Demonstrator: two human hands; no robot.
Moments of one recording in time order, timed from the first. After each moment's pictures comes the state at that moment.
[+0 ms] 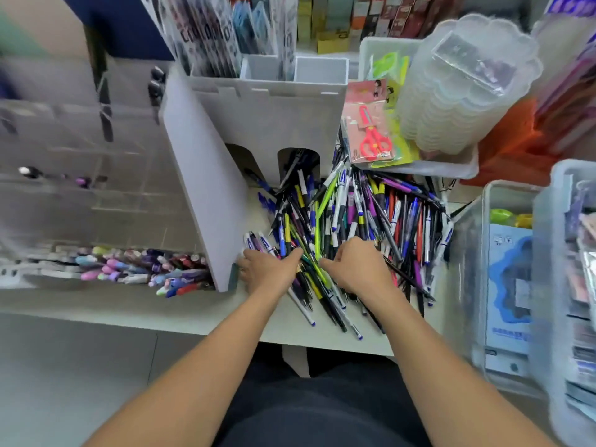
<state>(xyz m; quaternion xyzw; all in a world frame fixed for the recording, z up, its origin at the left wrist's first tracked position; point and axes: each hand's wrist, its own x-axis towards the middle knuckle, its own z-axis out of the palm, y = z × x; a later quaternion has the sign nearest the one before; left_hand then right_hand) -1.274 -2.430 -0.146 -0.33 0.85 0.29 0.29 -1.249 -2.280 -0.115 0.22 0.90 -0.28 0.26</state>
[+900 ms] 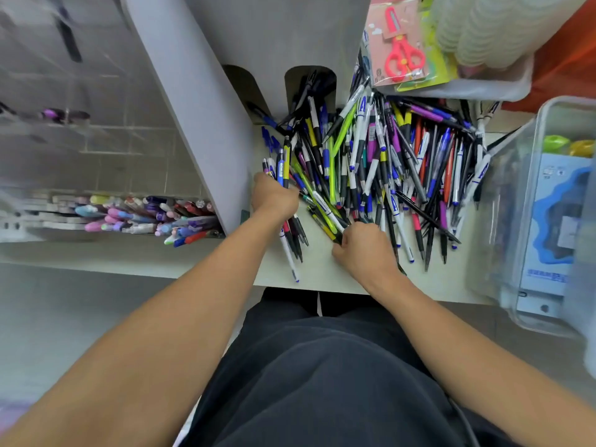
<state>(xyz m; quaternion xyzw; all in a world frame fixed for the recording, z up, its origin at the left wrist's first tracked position) -1.310 -2.441 -0.160 -0.27 0.86 0.35 0.26 -1.193 -2.308 -0.160 0.16 0.92 -0.22 0.27</state>
